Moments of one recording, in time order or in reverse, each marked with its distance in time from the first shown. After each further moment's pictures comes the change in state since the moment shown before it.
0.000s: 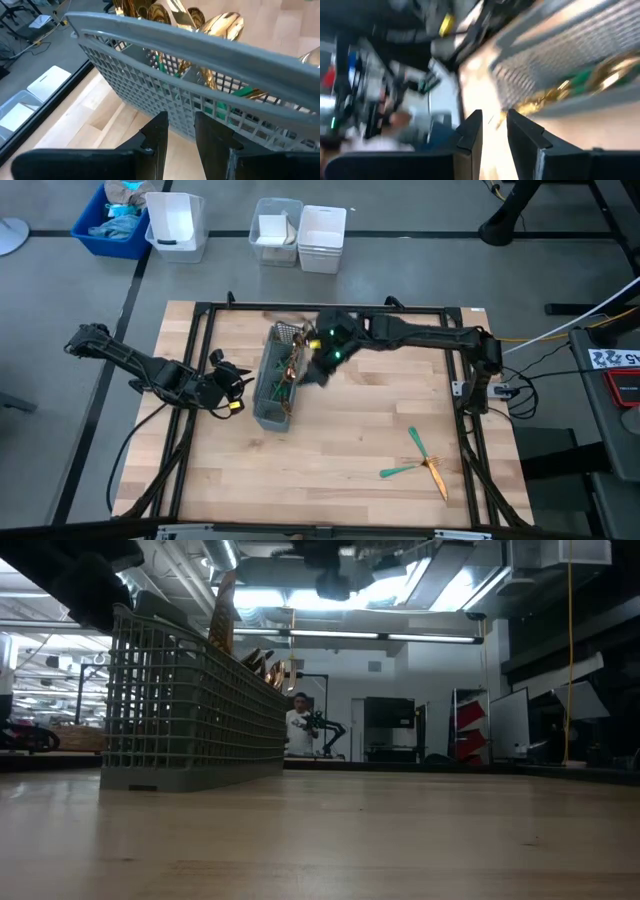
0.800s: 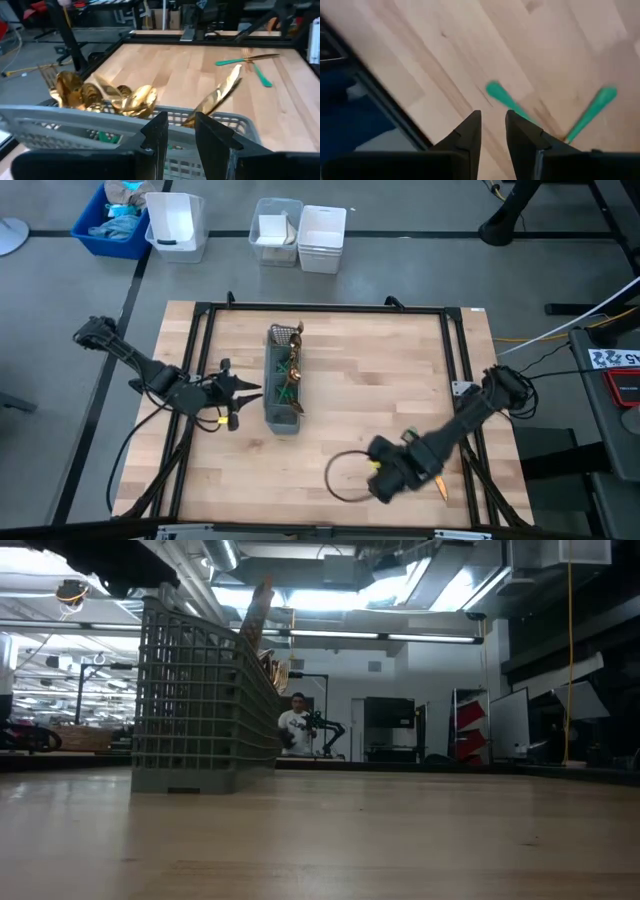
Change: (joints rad) left arm -0.165 0.000 0.001 0.377 0.016 0.189; right arm 0.768 -0.028 -0.148 -0.699 0.607 0.641
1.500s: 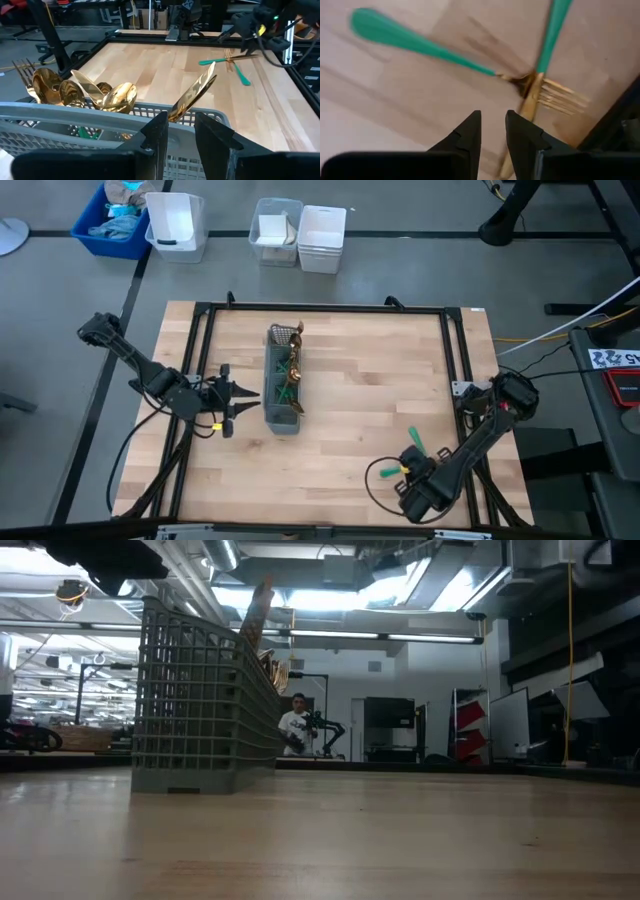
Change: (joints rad) left arm -0.077 0.000 0.000 -0.002 0.000 -0.048; right arm 0.218 0.000 -0.386 0.105 -0.071 0.520
